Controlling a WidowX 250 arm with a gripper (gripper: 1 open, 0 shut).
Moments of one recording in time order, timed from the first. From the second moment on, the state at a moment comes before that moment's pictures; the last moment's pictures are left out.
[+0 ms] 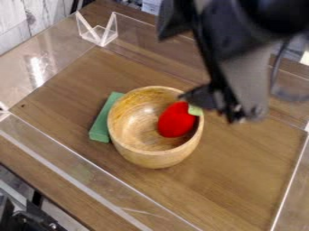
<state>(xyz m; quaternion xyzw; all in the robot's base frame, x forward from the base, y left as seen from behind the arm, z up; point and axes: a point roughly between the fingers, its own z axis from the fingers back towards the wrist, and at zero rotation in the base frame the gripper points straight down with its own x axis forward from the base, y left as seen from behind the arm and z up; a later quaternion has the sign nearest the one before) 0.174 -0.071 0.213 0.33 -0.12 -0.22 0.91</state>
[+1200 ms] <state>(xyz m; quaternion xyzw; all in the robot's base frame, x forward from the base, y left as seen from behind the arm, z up) 0.188 -0.024 0.189 0.38 -0.12 -0.29 0.87</state>
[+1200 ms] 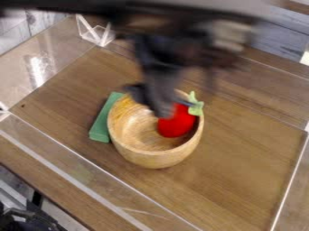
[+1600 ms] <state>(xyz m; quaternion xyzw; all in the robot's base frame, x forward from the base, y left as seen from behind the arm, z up) 0.177 -0.038 0.187 0.37 -0.10 -0.29 0.87</state>
